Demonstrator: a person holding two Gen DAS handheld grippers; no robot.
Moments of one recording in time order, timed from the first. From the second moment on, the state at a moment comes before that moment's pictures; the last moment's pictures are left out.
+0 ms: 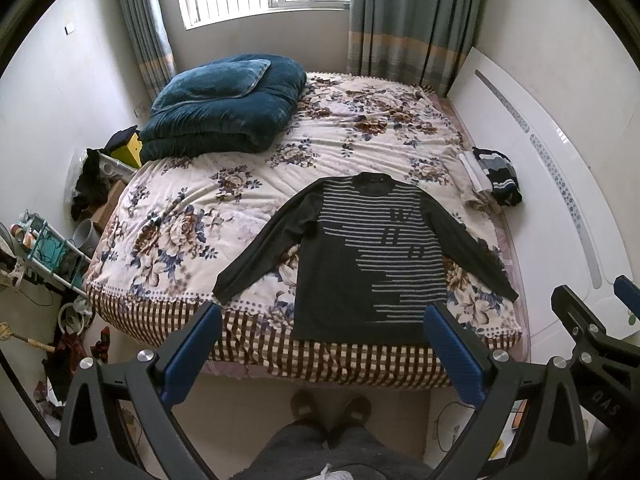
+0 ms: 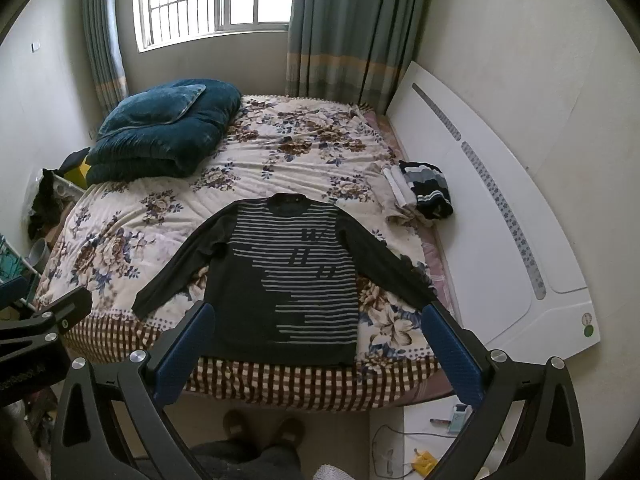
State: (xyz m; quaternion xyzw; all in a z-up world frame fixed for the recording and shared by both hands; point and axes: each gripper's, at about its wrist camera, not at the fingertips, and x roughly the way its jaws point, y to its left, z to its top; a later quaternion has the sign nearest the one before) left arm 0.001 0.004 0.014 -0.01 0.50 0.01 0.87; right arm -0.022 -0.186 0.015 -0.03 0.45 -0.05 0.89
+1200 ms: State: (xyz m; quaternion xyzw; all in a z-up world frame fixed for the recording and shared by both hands) left arm 0.009 0.001 0.026 -0.01 0.49 0.01 0.87; right arm -0.025 -0.189 0.029 -0.03 0.45 -0.04 0.89
